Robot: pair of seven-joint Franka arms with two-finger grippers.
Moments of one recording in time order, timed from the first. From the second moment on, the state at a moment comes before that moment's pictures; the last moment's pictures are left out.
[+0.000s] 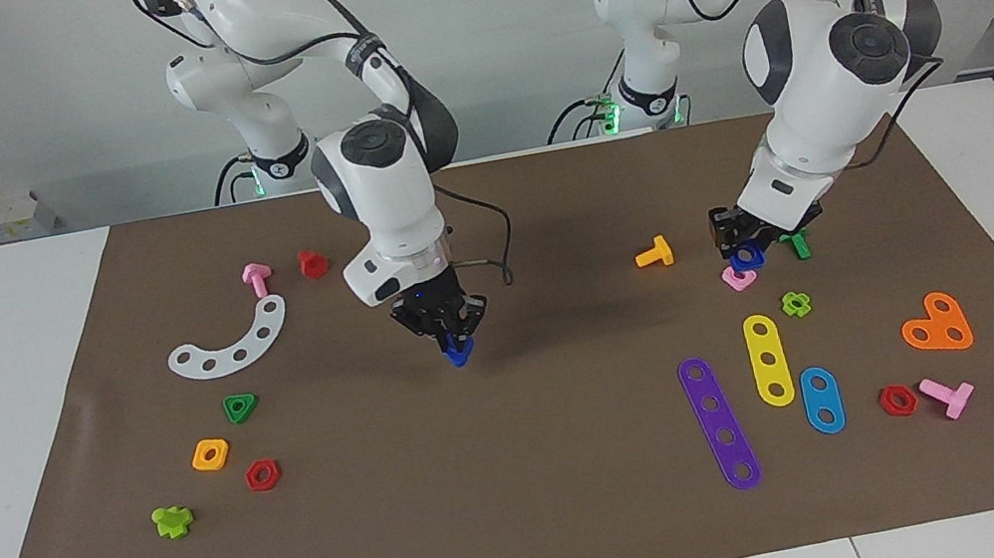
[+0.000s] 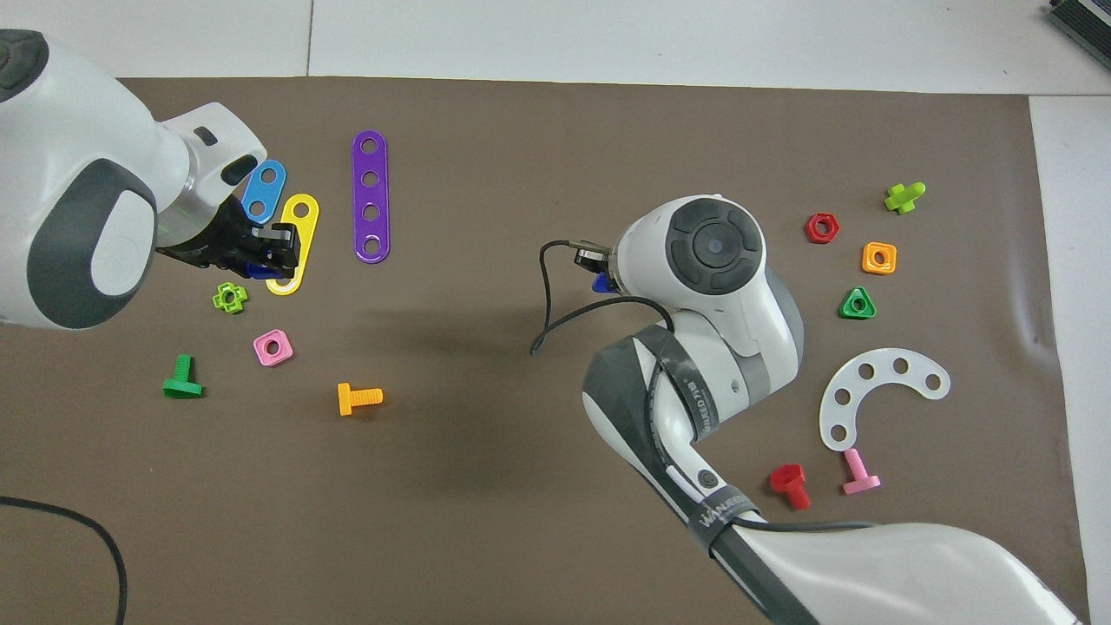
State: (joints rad) left arm -0.24 0.23 0.05 -1.60 -0.06 1.73 -0.12; right arm 0.47 0.36 0.02 -1.72 -0.03 2.25 0.82
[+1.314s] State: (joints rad) left arm -0.37 0.26 0.03 -1.63 -0.25 1.98 -0.37; right arm 0.61 0.48 0.01 -1.68 -0.11 2.23 1.01
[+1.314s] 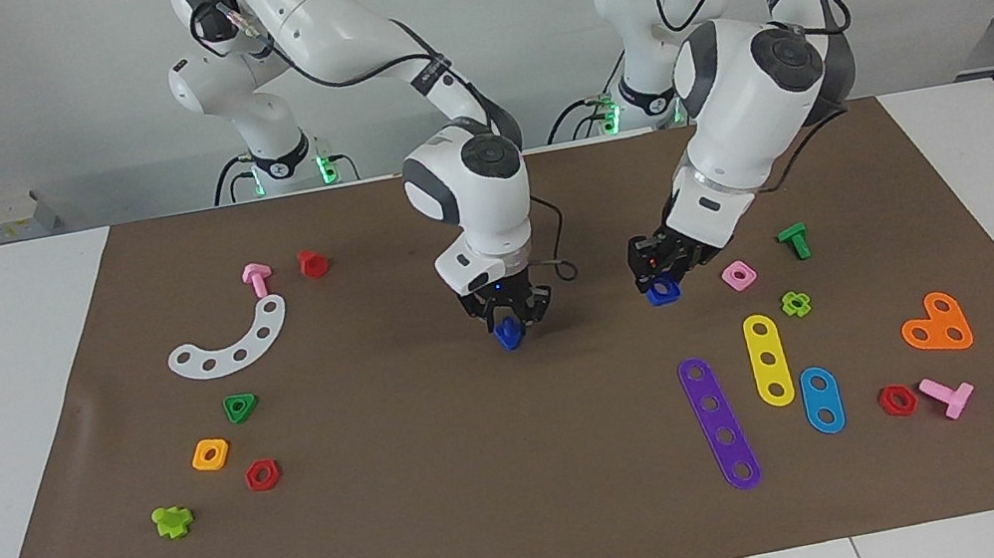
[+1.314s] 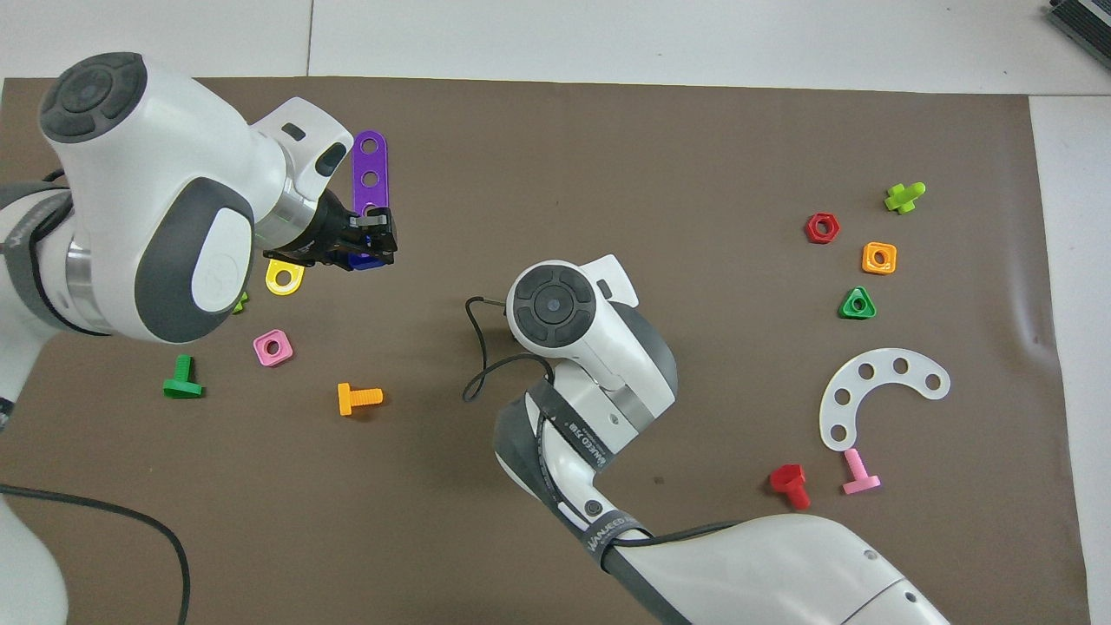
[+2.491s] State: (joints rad) left arm -0.65 0.48 0.03 -1.58 -0.26 2.10 -0.58; right arm 0.14 -0.02 0.00 -1.78 -0.01 1.82 0.40
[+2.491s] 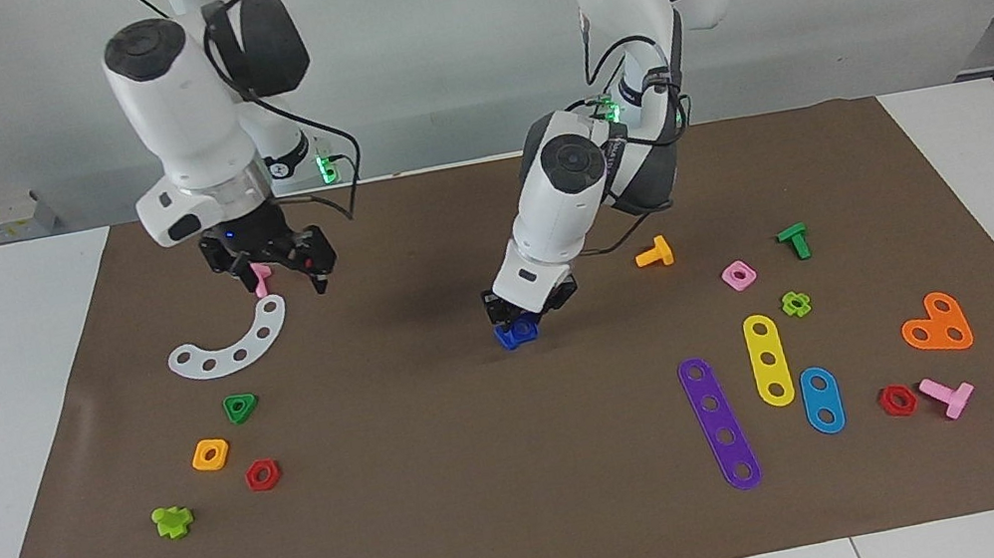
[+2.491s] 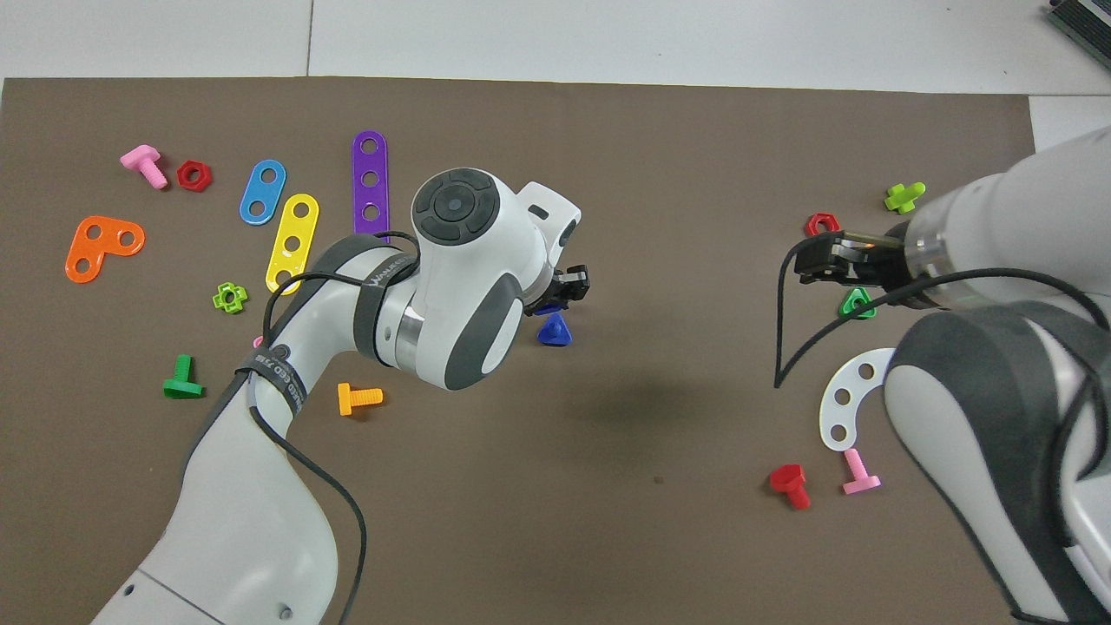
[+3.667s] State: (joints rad) left arm -0.71 0.48 0.03 -1.71 -0.24 2.21 -0.58; right arm 0.02 0.01 0.00 -1.60 0.00 1.57 0.11
